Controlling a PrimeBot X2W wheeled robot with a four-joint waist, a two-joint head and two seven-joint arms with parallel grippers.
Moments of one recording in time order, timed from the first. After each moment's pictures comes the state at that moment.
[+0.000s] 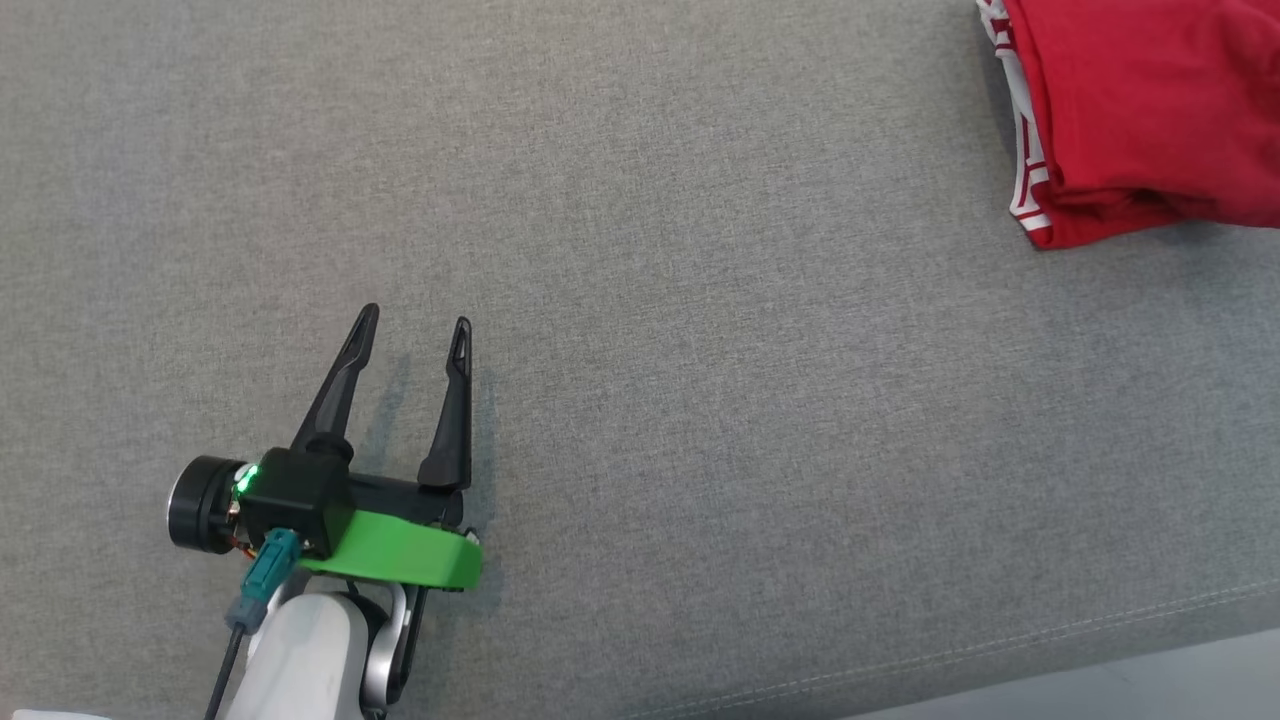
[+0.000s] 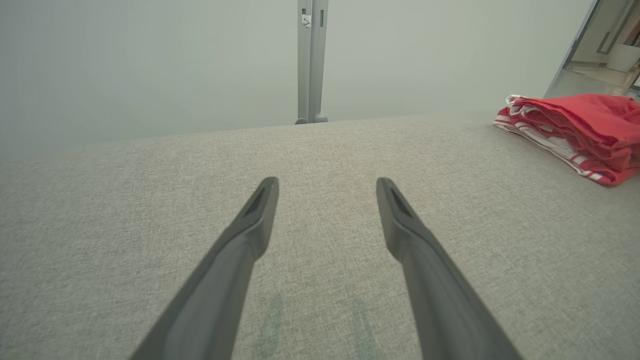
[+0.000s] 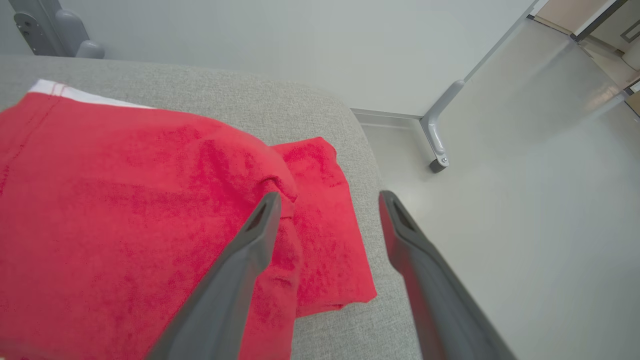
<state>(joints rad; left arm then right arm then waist) -0.22 0.11 -0.24 0.08 -0.17 -0.04 -0.24 -1.15 -0.62 0.65 1.22 0.66 0.13 -0.09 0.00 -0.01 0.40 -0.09</state>
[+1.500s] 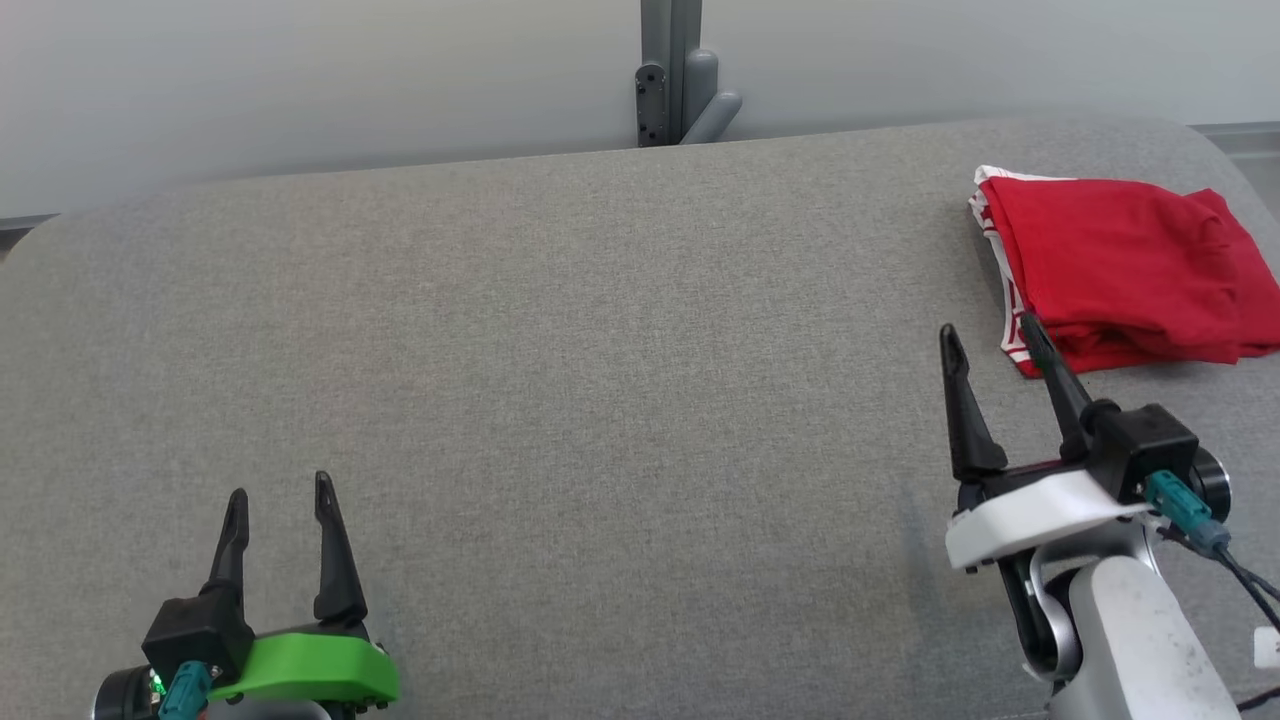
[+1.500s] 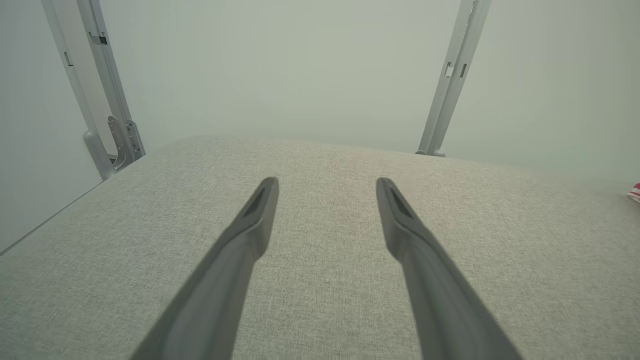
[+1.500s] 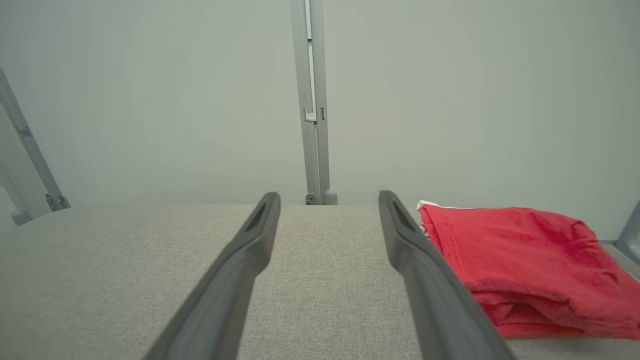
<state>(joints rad) 0.00 0.07 -0.05 0.16 -0.25 0.08 -0.26 -0.22 -0.06 0.02 0.20 0.11 0.13 -0.24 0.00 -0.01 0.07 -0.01</state>
